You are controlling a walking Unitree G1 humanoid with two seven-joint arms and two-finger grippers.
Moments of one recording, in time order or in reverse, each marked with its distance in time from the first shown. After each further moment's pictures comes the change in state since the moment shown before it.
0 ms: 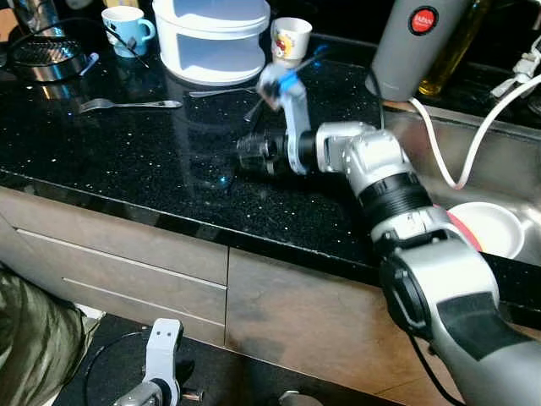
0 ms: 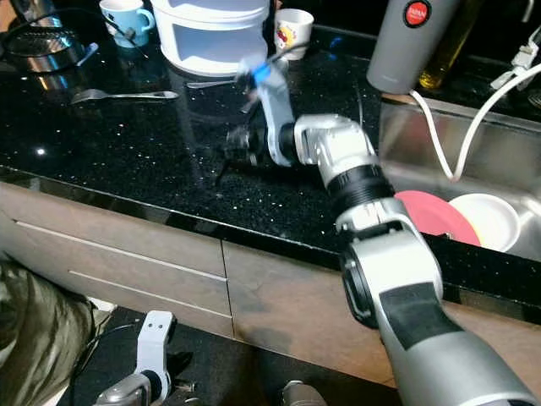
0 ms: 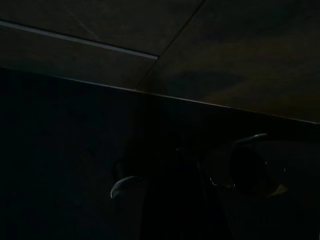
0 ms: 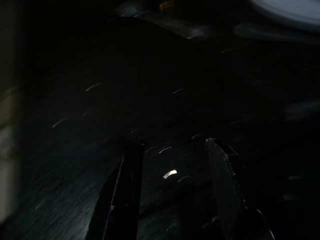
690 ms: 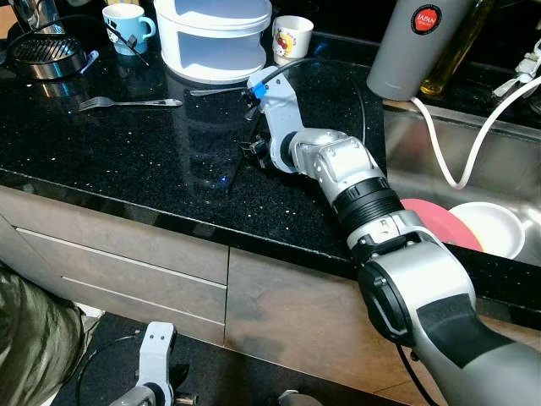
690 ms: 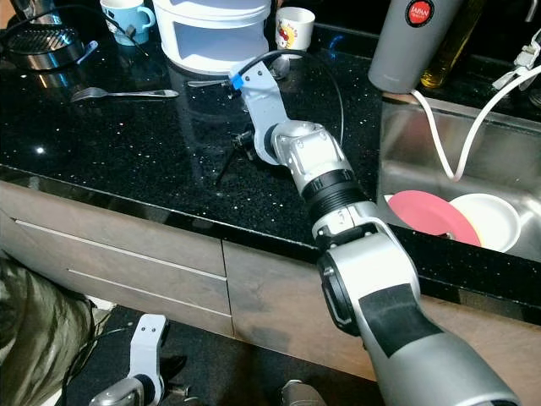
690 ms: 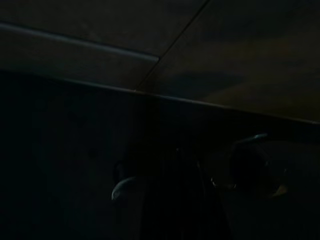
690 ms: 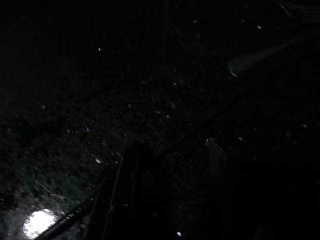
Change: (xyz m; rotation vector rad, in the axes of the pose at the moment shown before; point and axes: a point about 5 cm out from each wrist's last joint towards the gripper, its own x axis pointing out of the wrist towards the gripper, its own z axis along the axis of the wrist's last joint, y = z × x) left arm 0.002 -0.004 0.002 0.001 -0.012 -0.018; right arm 0.015 0.005 -0.018 -0.097 0.142 -0.287
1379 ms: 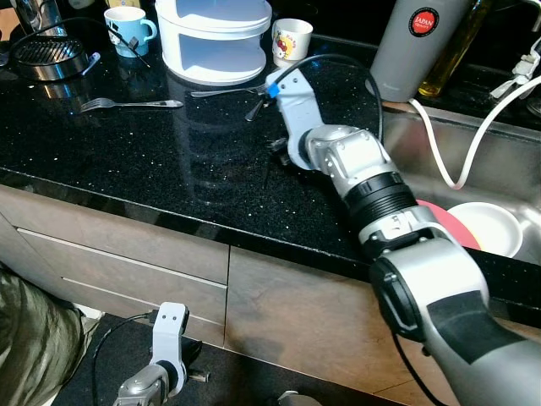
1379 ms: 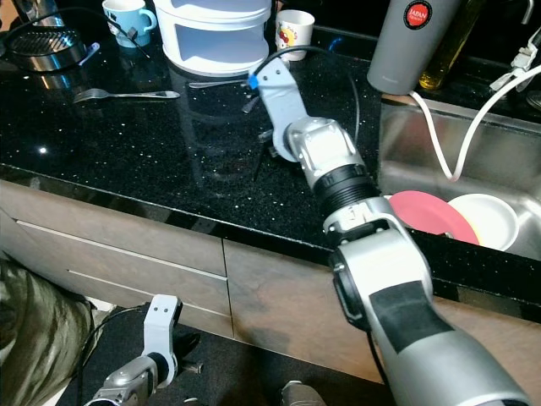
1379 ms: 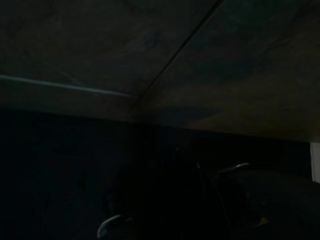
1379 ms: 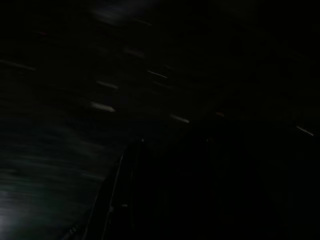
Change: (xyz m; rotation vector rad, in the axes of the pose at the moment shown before) left arm 0.014 -0.018 0.027 0.027 -0.073 -0.053; right arm -0.026 -0.062 -0.014 -0.070 0.138 -0.305
